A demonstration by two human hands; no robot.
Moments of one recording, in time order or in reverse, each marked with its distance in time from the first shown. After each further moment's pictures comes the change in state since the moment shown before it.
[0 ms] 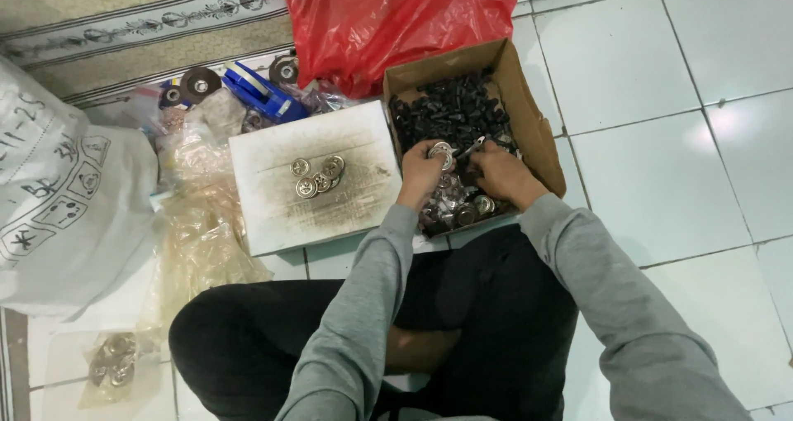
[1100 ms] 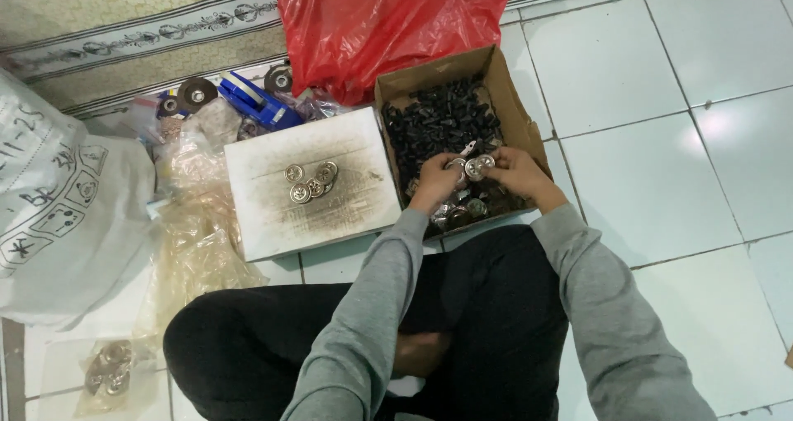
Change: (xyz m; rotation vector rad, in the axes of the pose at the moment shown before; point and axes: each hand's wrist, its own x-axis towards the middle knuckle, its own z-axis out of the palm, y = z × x) left_hand -0.025 0.004 0.028 0.199 -0.167 0.021; right_hand -0.027 0.036 -0.009 0.917 0.121 0.290
